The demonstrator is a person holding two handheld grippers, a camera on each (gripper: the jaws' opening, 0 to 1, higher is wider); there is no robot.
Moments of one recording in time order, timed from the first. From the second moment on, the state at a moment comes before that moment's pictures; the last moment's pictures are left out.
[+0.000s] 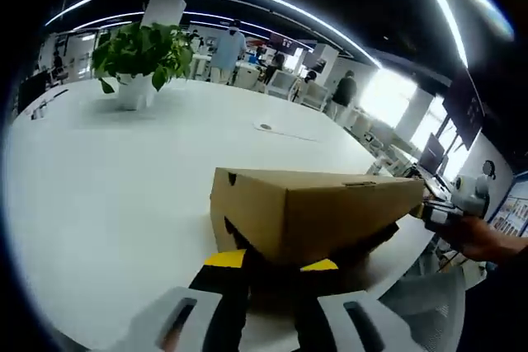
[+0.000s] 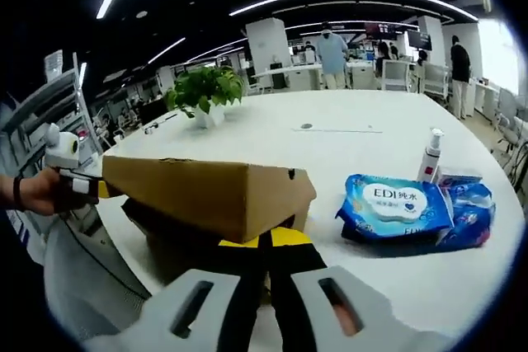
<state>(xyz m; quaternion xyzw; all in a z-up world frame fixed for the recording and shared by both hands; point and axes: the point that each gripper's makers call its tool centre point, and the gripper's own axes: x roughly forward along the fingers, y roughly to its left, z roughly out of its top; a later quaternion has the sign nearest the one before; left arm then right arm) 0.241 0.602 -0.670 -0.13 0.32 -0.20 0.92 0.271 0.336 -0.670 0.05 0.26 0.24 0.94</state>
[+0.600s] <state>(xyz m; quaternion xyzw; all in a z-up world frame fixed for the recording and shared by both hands) 0.230 0.617 -0.683 -0.12 0.34 -0.17 0.91 0.258 0.329 -0.685 0.11 0.28 0.23 0.93</state>
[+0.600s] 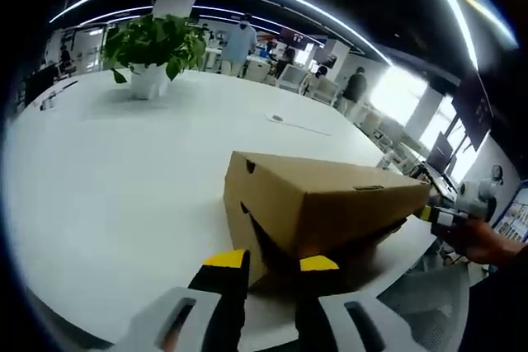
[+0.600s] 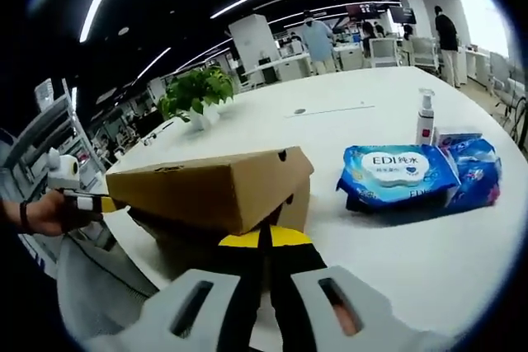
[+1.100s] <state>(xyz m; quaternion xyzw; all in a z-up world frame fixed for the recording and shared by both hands) 0.228 0.628 -0.688 -0.16 0.36 -0.14 0.91 0.261 0.313 -0.683 0.14 0.28 0.21 0.93</state>
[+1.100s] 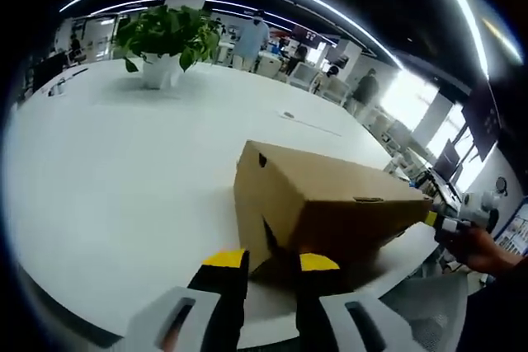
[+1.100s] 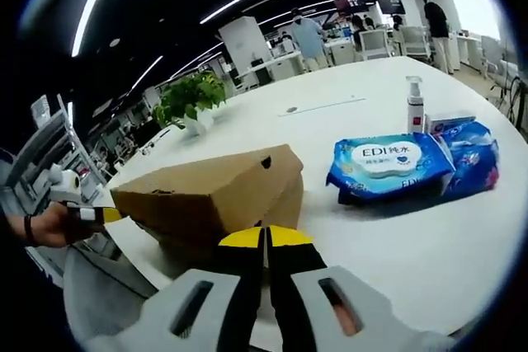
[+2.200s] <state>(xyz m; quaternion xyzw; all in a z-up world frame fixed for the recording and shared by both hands) 0.242 0.614 -0.679 -0.18 0.35 -0.16 0.91 0.254 0.339 -0.682 0.24 0.30 0.23 0.89</state>
